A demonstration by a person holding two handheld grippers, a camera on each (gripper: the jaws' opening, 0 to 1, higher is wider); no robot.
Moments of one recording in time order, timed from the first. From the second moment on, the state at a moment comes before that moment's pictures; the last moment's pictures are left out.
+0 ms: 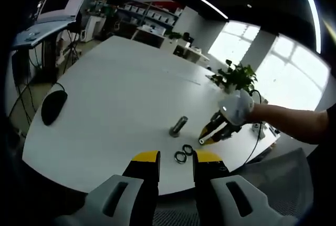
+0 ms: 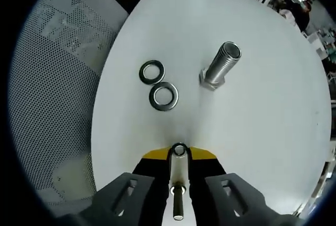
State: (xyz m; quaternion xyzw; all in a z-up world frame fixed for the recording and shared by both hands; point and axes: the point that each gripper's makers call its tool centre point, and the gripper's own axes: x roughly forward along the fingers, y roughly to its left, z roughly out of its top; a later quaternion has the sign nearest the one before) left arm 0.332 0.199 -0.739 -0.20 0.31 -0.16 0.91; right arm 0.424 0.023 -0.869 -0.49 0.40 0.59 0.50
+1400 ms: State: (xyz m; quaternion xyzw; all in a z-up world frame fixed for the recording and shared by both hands) left arm 0.331 0.199 -0.739 -0.19 0.31 -0.17 0.91; right arm 0.418 0.000 -0.784 -0.48 0.34 0.59 0.55
